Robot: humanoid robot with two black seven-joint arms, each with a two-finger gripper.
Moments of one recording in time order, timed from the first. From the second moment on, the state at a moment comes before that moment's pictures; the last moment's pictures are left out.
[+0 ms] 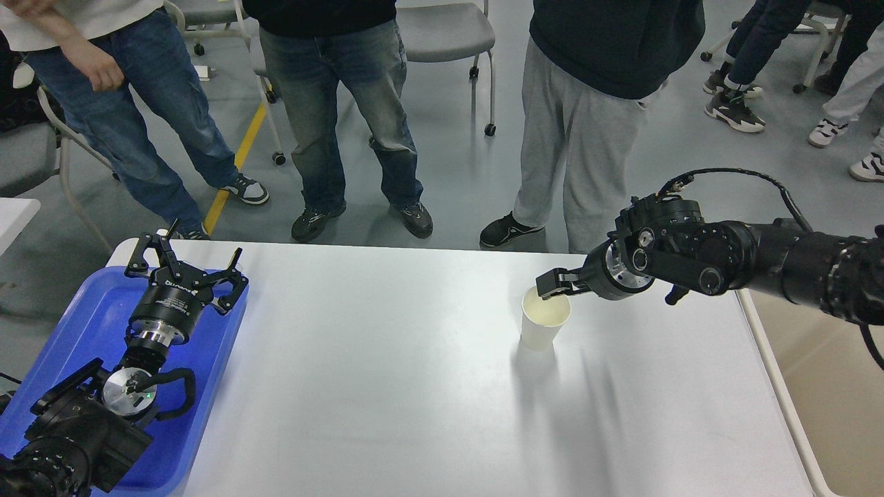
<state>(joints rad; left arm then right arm) -0.58 0.28 -0.93 -0.27 -0.13 -0.79 -0.33 1.39 -0.21 -0.56 0.76 -0.70 0.38 -0.07</state>
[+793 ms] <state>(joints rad) -0.58 0.28 -0.93 -0.27 -0.13 -0.79 -0.33 1.24 -0.19 -0.51 0.68 -0.74 0.26 -0.07</state>
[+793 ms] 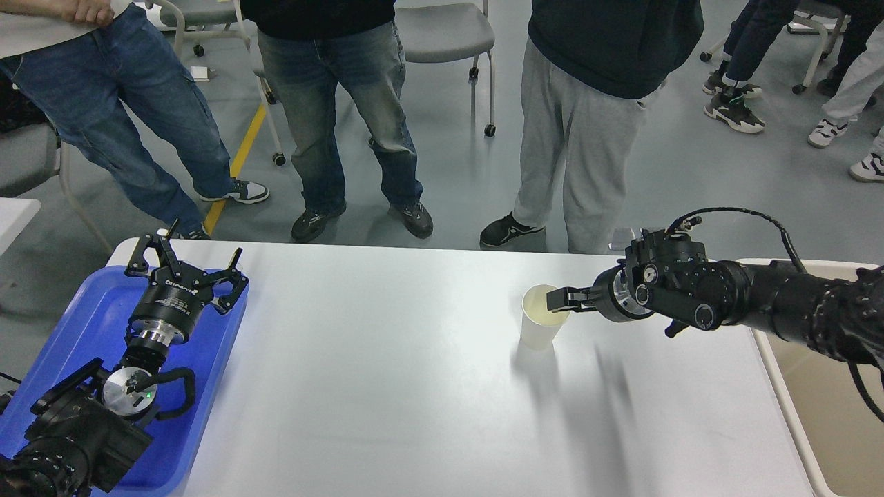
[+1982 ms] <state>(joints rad) -0.58 0.28 -0.93 -0.27 -0.13 -0.79 -0.33 1.21 -0.17 -0.49 0.67 -0.73 0.21 -0.06</state>
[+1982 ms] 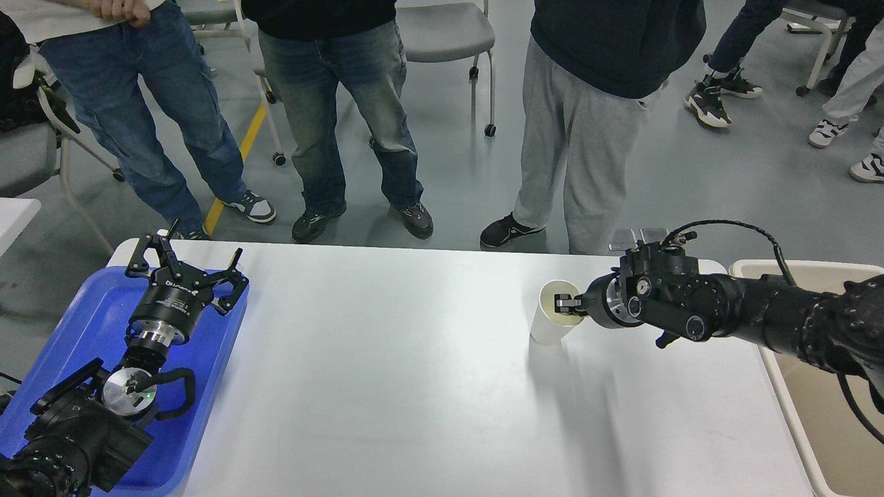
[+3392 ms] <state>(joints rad) -0.58 0.28 -0.94 -0.27 -0.13 -0.79 -0.33 1.75 -0.88 -0.62 0.94 -0.27 0.23 -0.12</state>
